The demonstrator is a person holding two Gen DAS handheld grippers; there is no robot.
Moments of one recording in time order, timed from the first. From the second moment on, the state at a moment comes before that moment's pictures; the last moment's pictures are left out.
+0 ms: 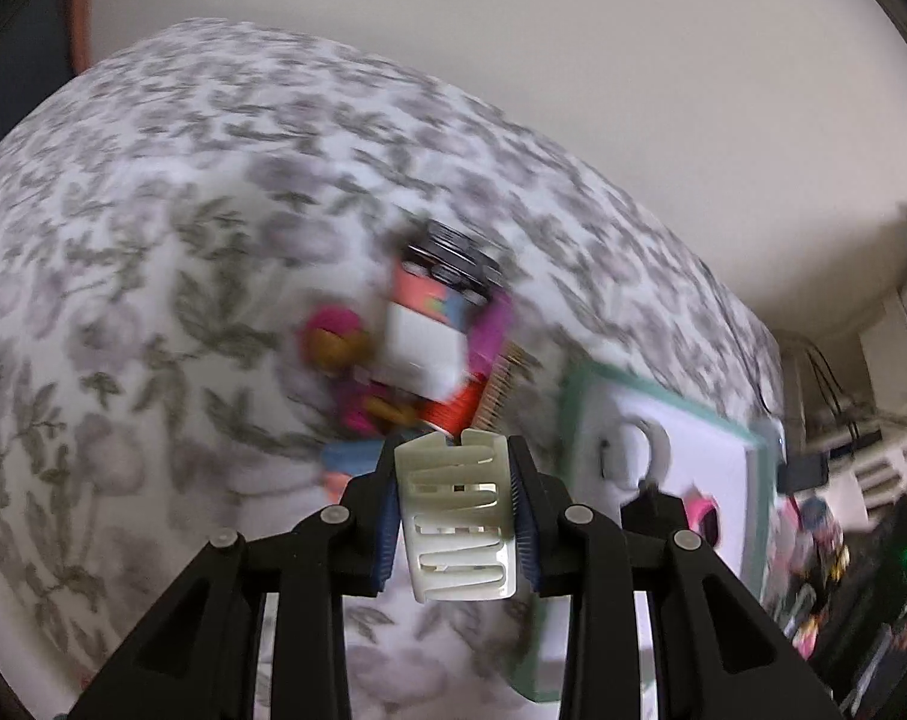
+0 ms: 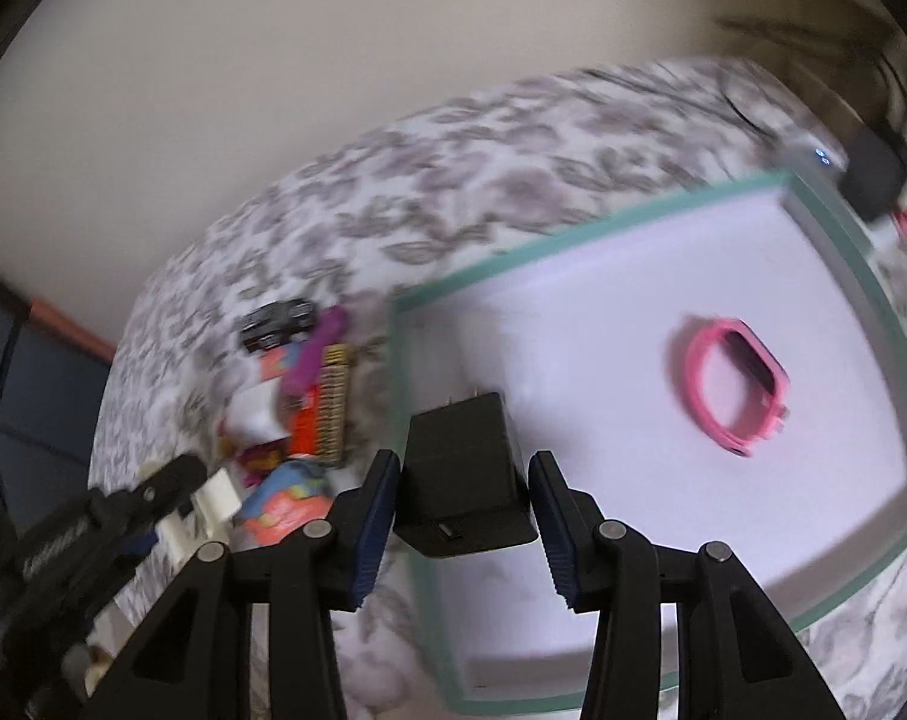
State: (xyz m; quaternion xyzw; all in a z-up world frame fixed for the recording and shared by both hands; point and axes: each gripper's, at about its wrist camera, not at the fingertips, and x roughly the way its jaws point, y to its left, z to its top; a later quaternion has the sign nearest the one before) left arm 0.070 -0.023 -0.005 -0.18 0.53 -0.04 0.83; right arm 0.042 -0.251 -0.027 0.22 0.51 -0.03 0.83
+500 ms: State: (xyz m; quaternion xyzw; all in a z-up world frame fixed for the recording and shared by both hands) left arm 0.054 -0.118 -0.007 -0.08 0.54 -0.14 0.83; right arm 0.020 -0.333 -0.032 0.29 0.48 -0.11 0.82
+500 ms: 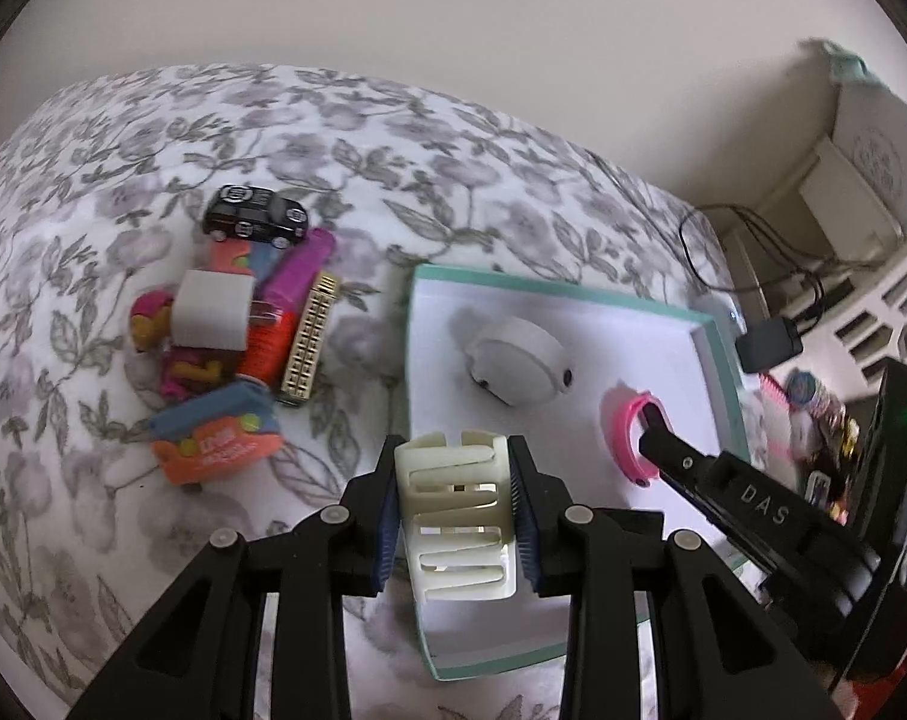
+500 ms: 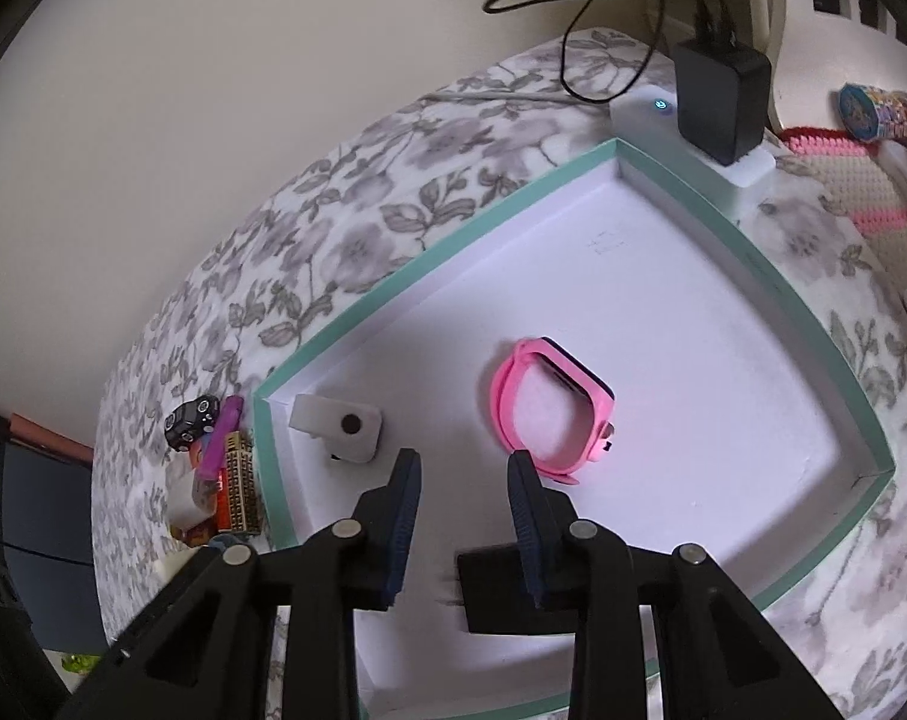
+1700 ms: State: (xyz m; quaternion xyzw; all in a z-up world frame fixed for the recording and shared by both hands) left arm 0.066 -0.124 -0.018 -0.07 0.54 -0.13 0.83; right arm 0.024 -0.320 -0.029 0.25 0.49 -0.11 0.83
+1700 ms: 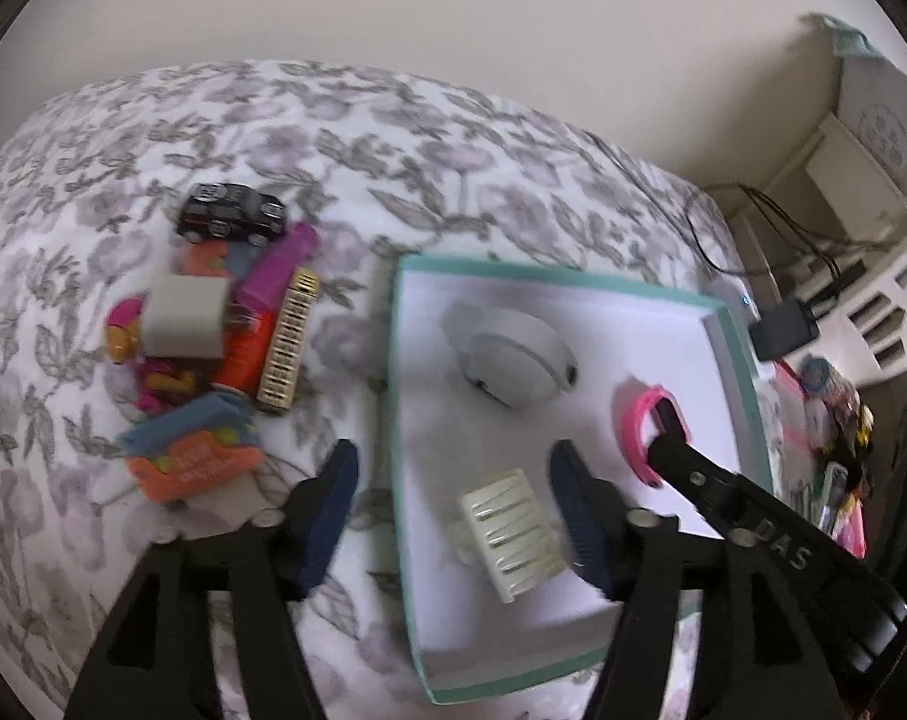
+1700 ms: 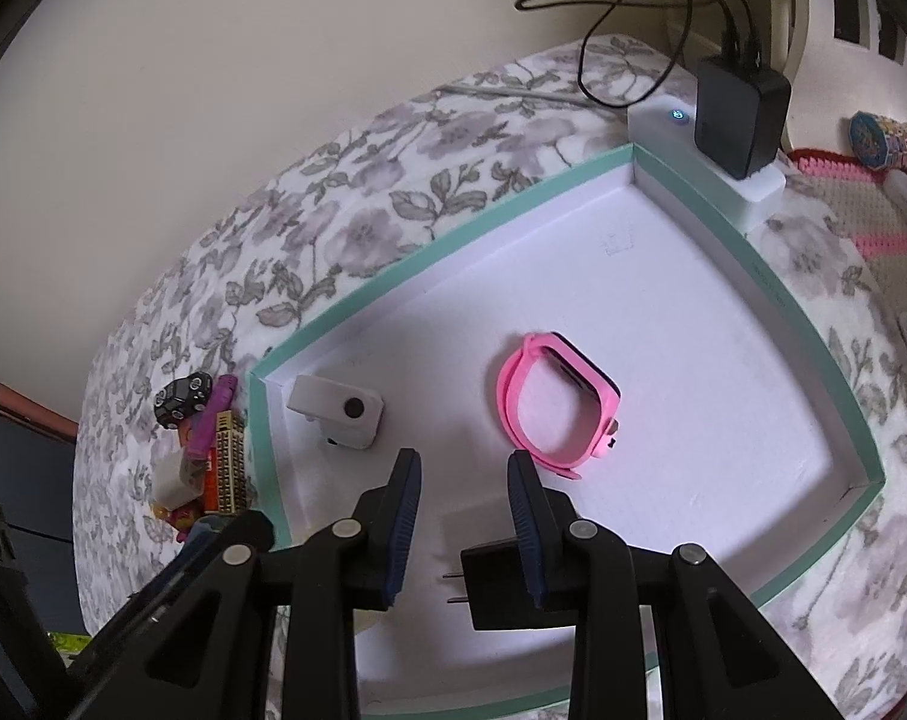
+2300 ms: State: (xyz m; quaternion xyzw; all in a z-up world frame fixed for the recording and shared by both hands) left arm 0.087 -0.047 -0.033 -0.15 0.57 0.00 0.81; right arm 0.034 -0.287 -0.027 0.16 0.50 -0.11 0.84
